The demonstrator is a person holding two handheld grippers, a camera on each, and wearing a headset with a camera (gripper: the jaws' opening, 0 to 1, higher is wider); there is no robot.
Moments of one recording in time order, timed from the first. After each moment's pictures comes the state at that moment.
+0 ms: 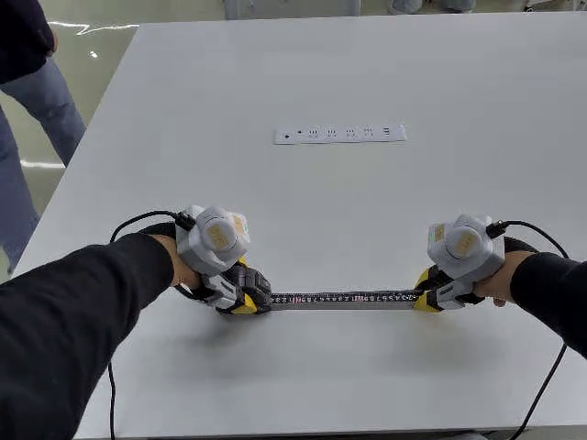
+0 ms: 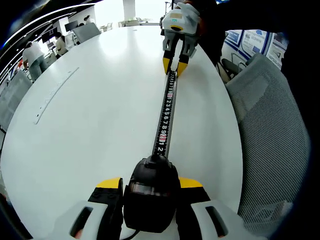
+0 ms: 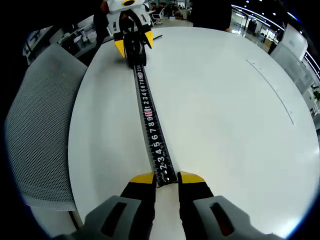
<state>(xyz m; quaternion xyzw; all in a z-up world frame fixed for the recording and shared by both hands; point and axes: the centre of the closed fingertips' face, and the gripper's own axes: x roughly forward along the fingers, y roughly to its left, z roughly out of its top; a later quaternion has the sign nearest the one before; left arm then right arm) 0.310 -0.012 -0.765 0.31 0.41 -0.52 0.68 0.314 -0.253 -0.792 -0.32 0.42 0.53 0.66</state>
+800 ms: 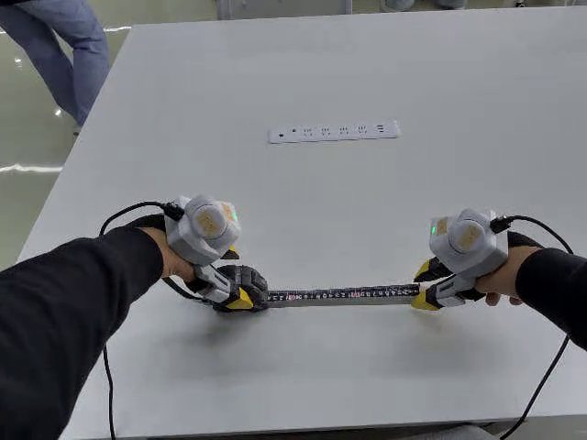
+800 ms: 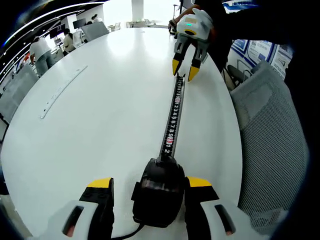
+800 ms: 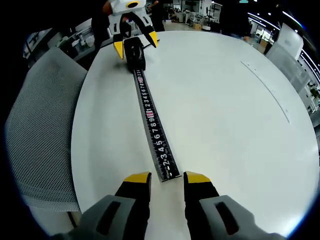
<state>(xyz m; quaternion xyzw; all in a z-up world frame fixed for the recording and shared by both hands) 0.315 -0.007 -0.753 0.28 0.42 -0.49 0.71 0.308 -0.260 -0.783 -0.31 0.41 0.52 0.68</state>
